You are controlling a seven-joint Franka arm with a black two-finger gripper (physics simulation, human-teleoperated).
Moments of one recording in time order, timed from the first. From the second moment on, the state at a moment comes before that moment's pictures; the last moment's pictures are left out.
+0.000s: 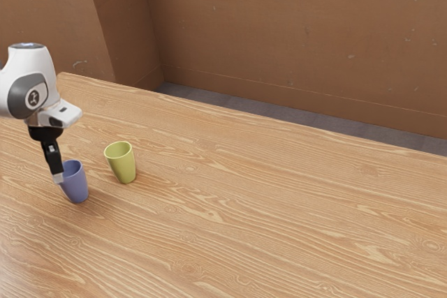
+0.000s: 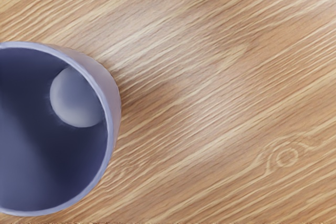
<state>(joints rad) 0.22 -0.04 0.18 -2.24 0.14 2.08 0.88</state>
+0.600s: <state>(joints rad) 0.23 0.04 0.18 -2.19 0.16 2.10 0.88</state>
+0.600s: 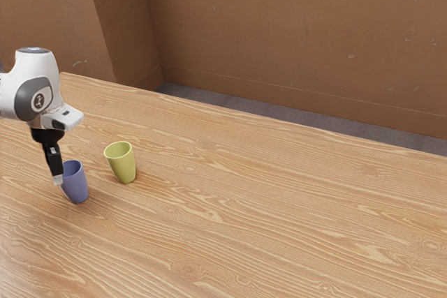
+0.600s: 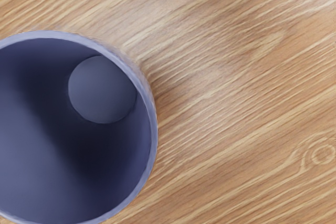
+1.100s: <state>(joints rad) 0.22 0.09 0.18 -2.17 0.16 2.12 0.89</state>
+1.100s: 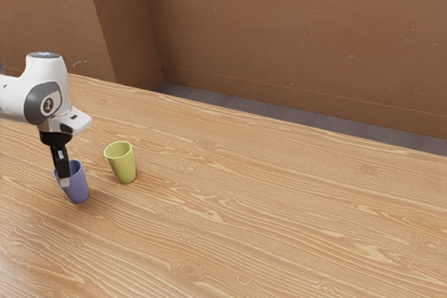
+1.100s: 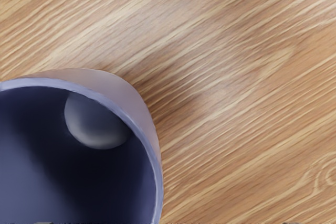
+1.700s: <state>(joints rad) 0.22 0.16 0.17 -2.15 0.16 2.17 0.90</state>
